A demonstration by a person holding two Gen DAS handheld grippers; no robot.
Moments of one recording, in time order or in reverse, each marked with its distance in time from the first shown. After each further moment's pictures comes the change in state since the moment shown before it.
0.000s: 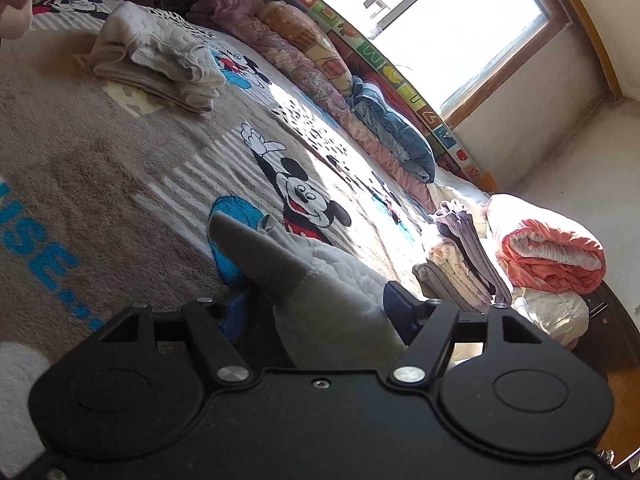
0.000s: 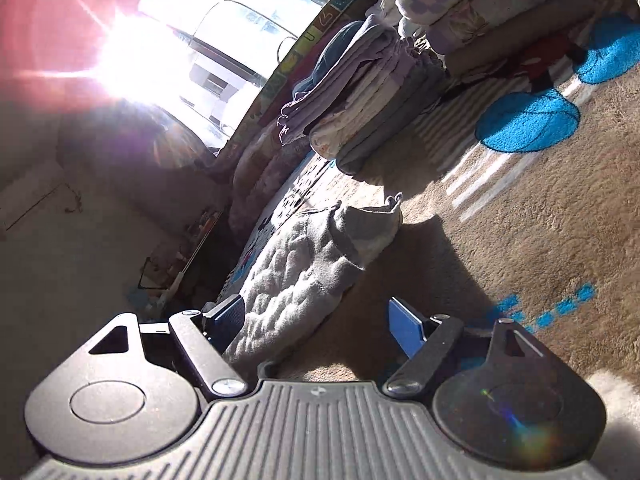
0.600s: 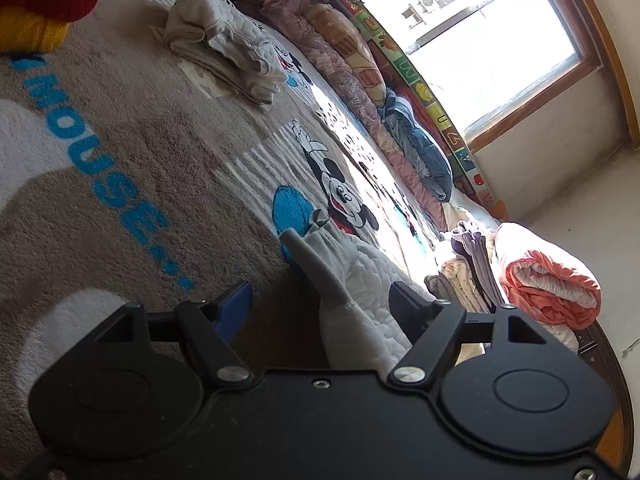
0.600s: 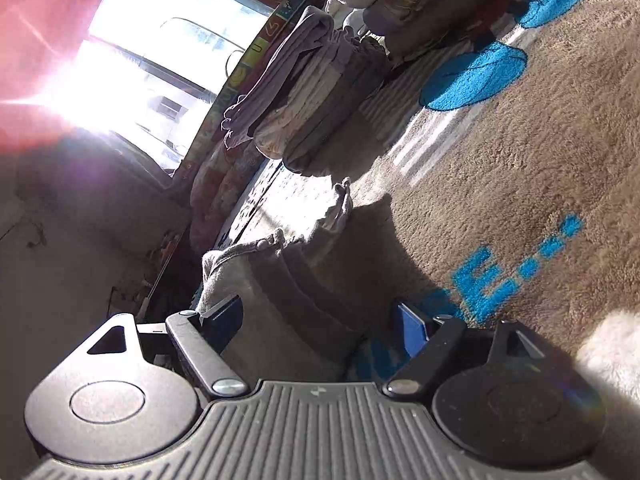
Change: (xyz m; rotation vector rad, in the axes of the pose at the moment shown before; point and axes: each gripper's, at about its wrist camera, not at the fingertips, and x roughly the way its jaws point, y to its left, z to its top) left arm -0.031 0.043 -0.011 -0.151 0.014 0.017; right arm 0.043 -0.011 -0.018 0.024 -0.030 -0.126
